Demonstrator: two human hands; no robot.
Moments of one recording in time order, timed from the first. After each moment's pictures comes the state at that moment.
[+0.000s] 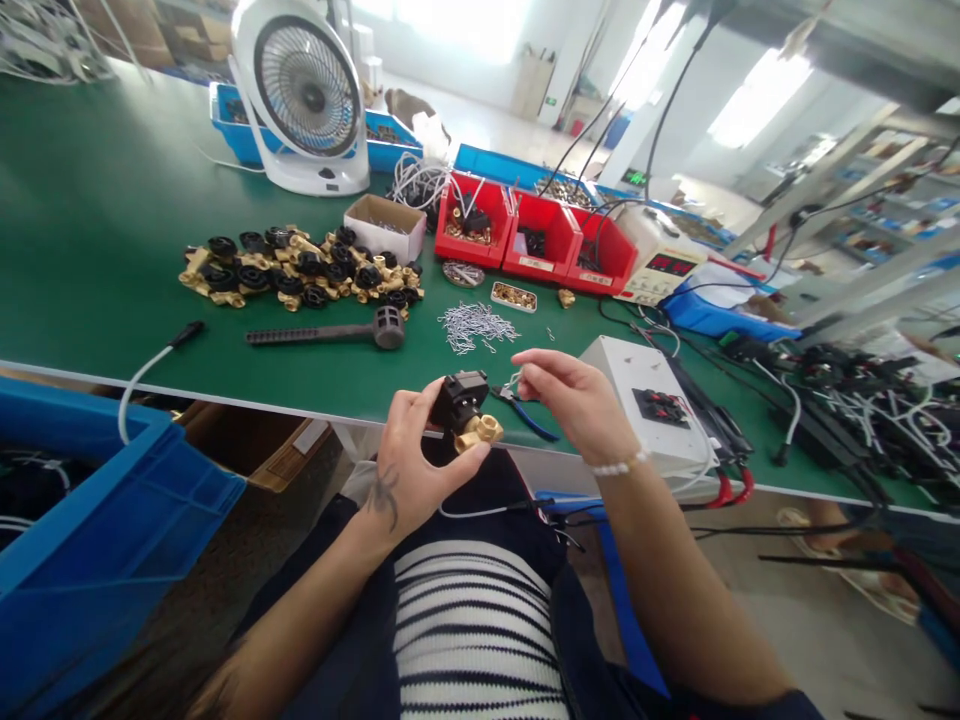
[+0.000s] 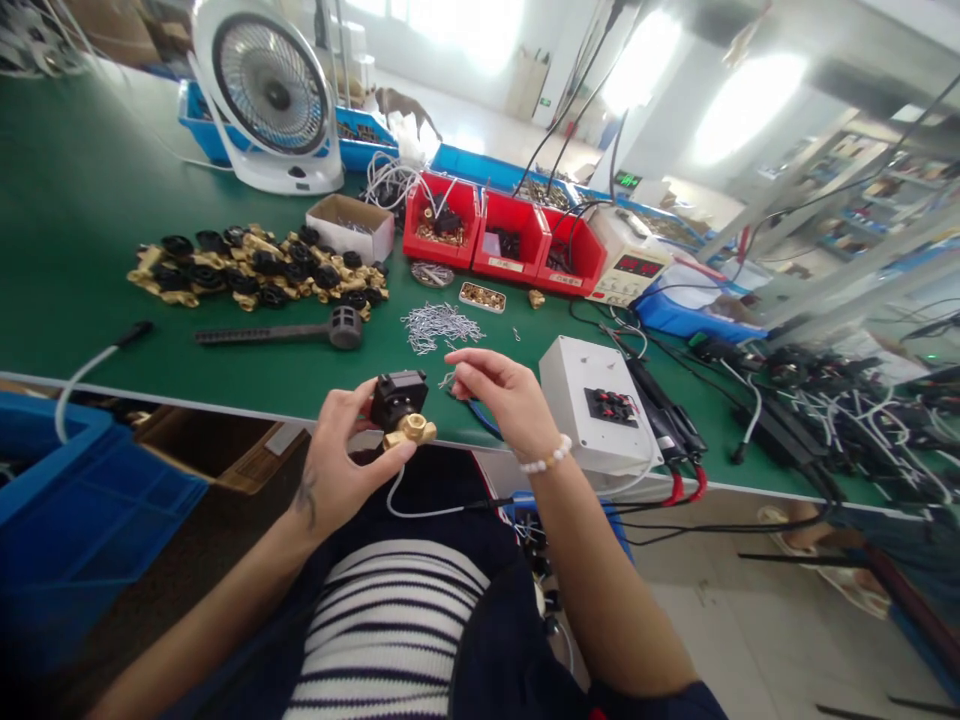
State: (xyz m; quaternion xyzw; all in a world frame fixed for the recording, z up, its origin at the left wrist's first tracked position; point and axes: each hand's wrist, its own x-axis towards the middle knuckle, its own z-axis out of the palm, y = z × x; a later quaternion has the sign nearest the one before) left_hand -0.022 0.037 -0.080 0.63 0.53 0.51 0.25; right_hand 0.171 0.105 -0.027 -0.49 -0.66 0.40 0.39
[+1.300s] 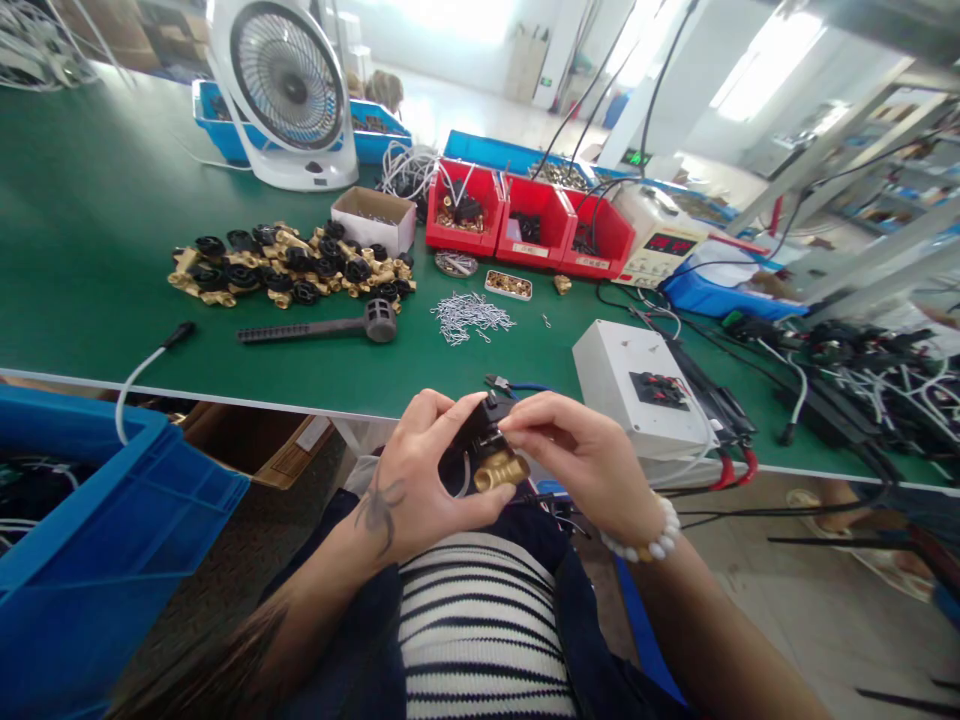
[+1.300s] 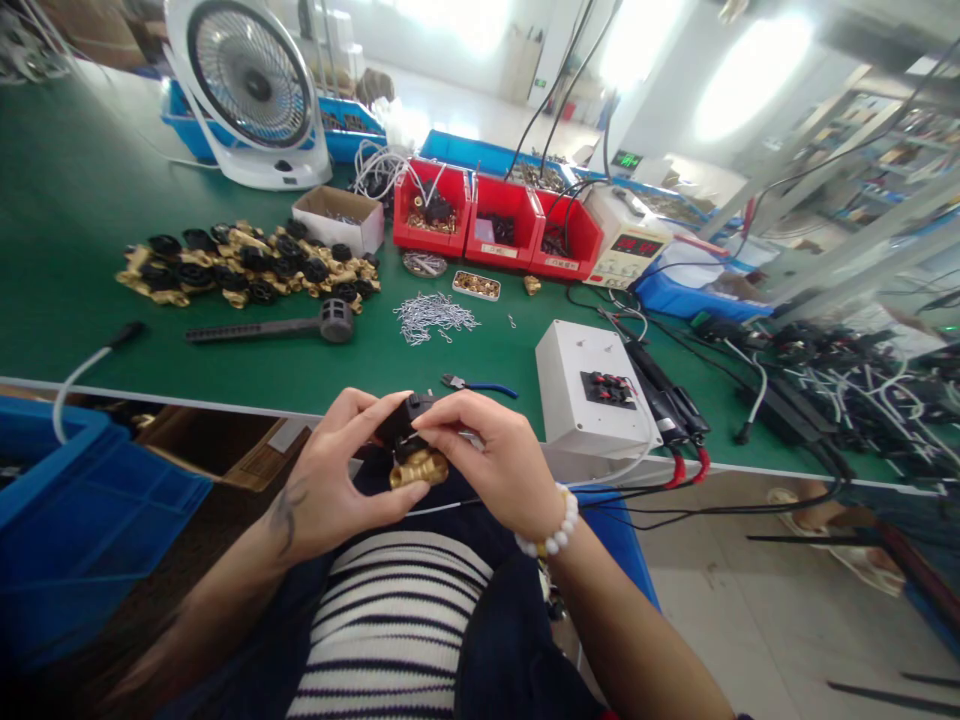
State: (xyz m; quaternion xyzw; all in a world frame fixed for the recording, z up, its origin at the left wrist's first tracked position) left_hand -0.019 0.021 -0.048 0.75 0.46 0.43 0.23; right_hand 0.164 0.038 -0.008 -0.44 -0.72 0.35 0.41
